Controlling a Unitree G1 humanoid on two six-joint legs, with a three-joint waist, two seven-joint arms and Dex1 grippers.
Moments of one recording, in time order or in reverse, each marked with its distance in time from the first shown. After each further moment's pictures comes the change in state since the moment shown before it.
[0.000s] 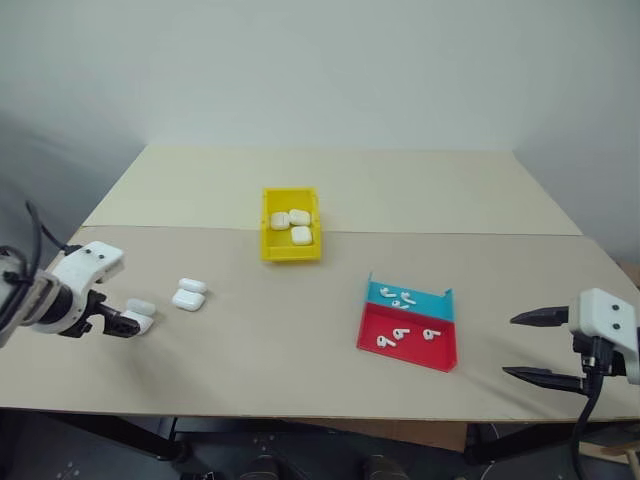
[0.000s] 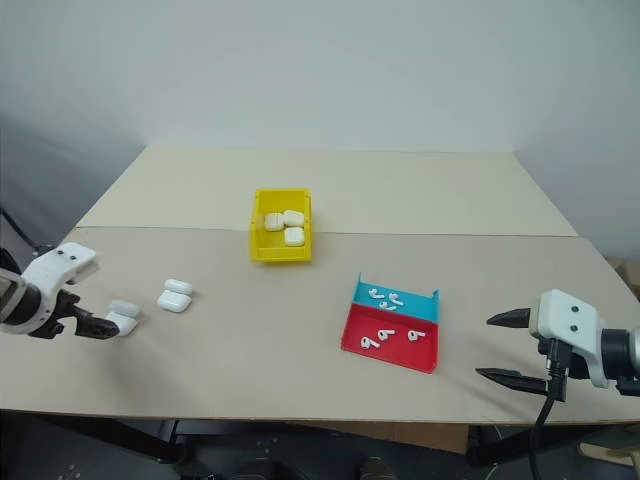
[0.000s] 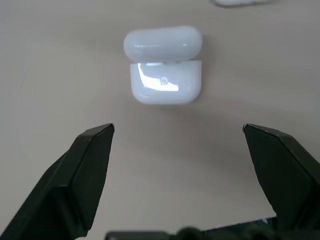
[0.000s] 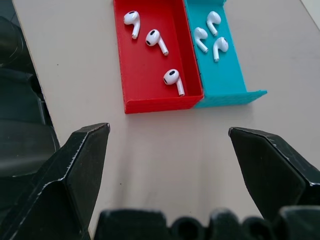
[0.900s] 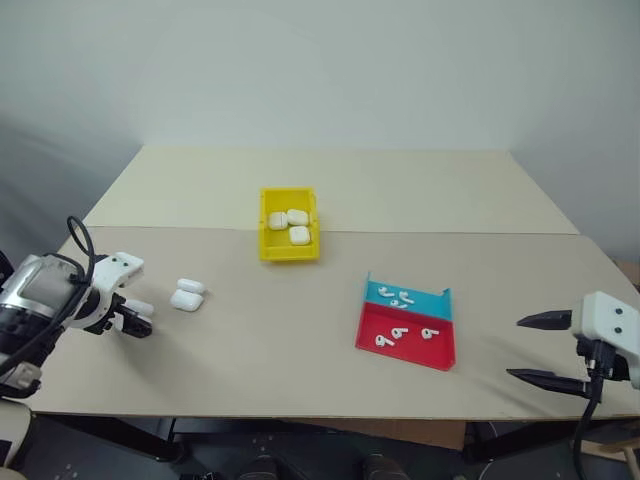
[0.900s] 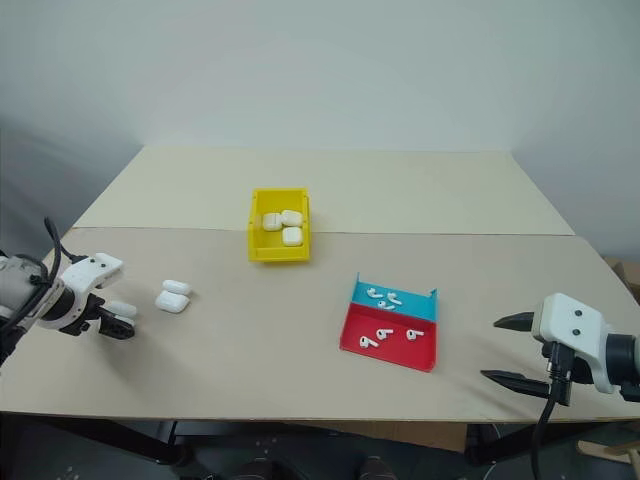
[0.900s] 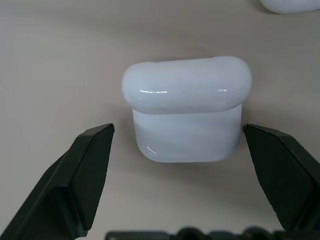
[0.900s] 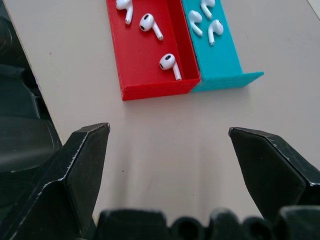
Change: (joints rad) left arm -0.177 -0.205 -0.191 0.366 0.314 -0.168 -0.170; right arm 0.036 0.009 -0.035 -0.012 -0.033 0.012 -0.024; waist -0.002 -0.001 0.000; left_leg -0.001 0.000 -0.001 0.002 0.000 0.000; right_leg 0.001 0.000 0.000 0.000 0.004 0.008
